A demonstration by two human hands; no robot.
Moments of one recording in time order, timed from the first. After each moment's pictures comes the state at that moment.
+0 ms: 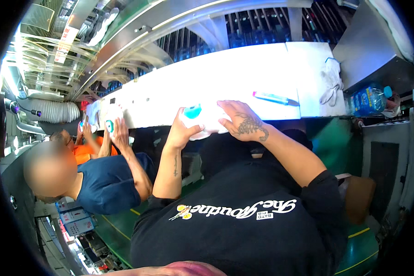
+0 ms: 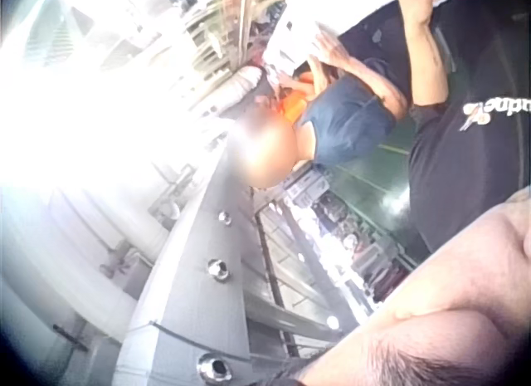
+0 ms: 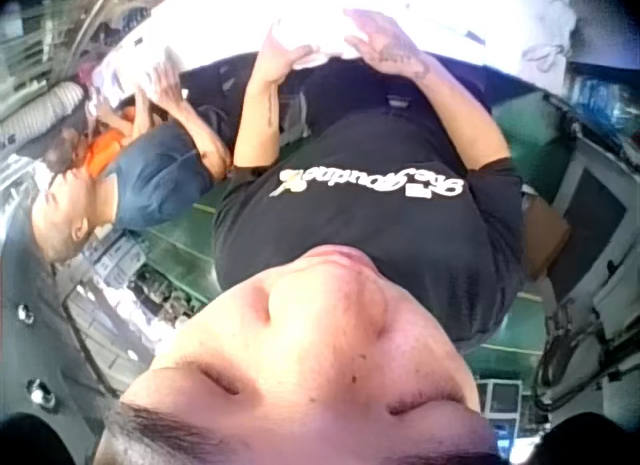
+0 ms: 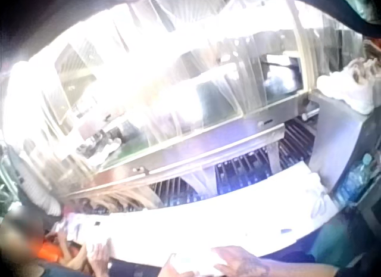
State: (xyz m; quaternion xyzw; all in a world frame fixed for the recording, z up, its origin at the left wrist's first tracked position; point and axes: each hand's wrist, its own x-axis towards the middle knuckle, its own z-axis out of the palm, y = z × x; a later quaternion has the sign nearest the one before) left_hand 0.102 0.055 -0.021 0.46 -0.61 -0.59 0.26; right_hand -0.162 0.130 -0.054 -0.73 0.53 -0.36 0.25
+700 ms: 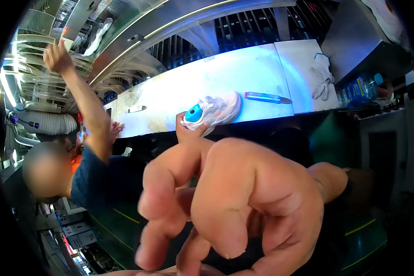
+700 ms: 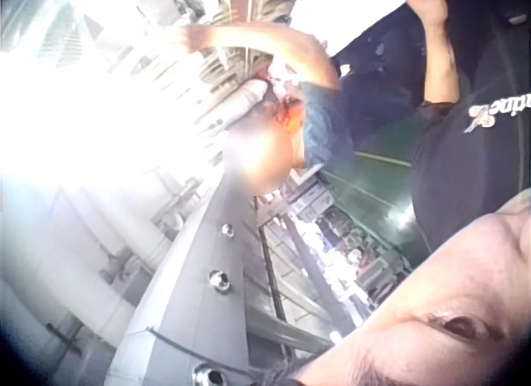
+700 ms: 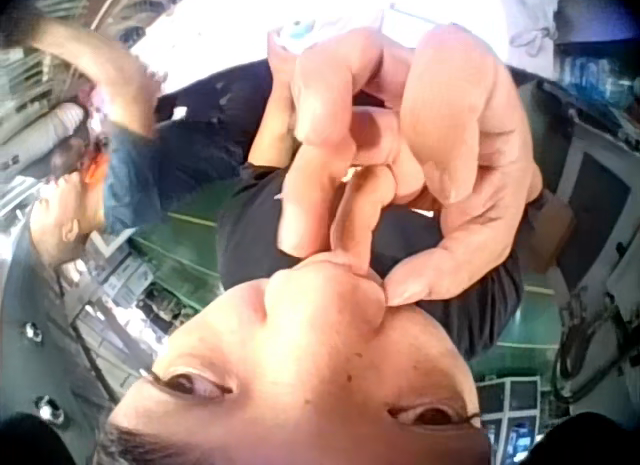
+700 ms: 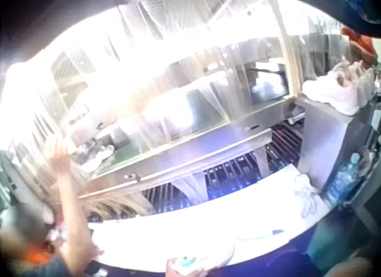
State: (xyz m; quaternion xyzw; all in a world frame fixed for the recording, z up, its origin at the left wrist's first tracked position) left_hand 0.069 0.082 -0.056 0.49 -0.61 -0.47 0.40; right_hand -0.169 0.253 0.216 -0.16 -0.12 -0.67 0.72
